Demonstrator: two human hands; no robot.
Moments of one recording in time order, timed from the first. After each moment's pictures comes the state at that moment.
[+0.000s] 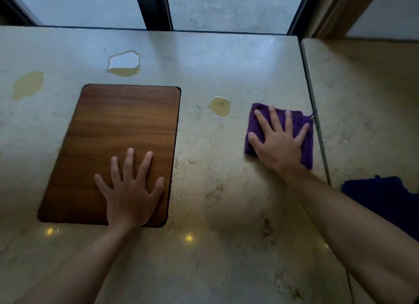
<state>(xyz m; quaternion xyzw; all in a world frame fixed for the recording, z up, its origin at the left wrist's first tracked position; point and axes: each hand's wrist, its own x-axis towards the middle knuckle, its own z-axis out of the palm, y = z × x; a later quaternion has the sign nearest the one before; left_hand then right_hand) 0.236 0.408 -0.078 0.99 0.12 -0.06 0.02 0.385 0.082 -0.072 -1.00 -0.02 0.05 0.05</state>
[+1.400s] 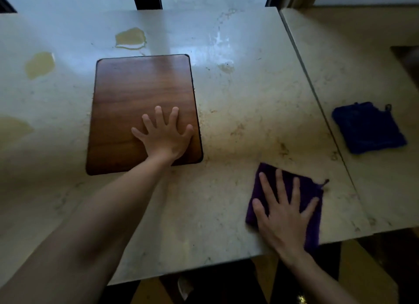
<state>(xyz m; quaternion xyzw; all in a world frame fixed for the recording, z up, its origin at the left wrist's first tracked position) 0.245 0.424 -0.061 0.99 0.07 -0.09 0.09 0.038 0.175 -0.065 -0.98 0.12 0.11 0.08</state>
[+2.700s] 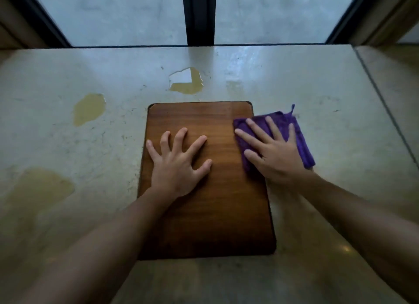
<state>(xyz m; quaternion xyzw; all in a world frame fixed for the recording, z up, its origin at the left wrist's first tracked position) 0.349 0.548 -0.070 1.00 -0.03 -0.08 0.04 0.383 0.289 -0.067 -0.98 -0.17 0.07 0.04</state>
